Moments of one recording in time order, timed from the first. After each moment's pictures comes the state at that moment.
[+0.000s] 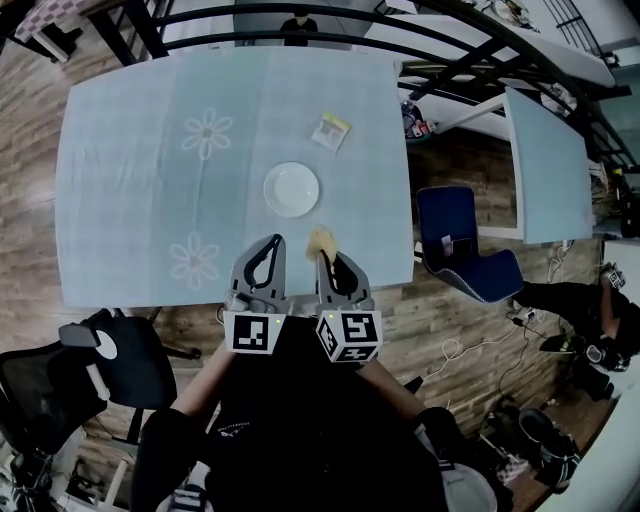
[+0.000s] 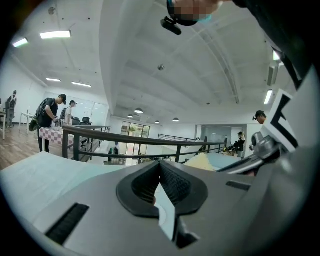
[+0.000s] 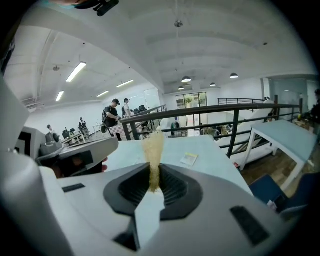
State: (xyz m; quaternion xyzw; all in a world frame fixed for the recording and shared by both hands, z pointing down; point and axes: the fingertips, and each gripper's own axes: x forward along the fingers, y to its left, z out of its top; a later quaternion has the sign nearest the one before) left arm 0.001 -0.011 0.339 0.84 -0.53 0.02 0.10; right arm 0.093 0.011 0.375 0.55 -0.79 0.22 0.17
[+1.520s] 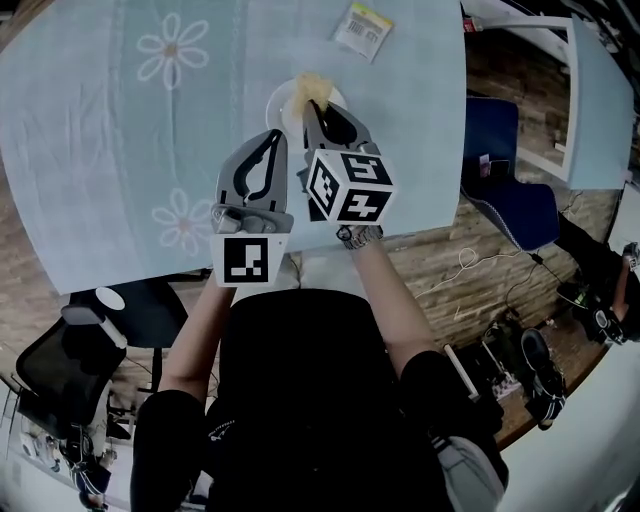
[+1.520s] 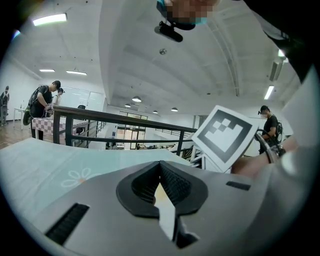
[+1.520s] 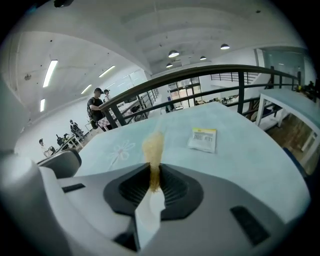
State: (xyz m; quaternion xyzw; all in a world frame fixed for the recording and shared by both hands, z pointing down) left arm -0.014 -0.125 0.457 0.85 -0.51 0.07 0.13; right arm 0.048 -0.164 0.537 0.54 -0.74 0.34 0.20
